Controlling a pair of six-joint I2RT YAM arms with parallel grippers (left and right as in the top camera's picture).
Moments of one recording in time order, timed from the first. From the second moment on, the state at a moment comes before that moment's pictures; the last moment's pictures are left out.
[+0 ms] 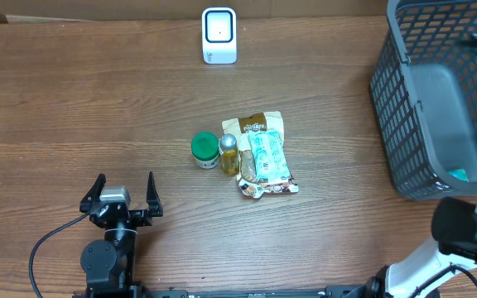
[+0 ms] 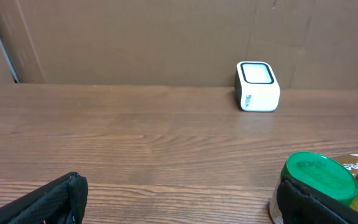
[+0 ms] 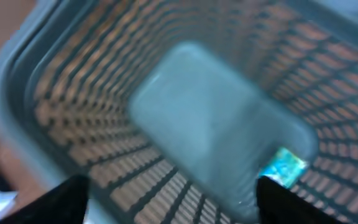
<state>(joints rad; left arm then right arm) 0.08 0.02 0.01 -0.07 0.05 -0.02 -0.32 1.89 2.51 -1.64 0.10 0.49</state>
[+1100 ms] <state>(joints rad) 0.08 0.02 0.01 -0.07 0.05 -0.02 -0.42 1.89 1.58 -1.32 0.50 1.12</state>
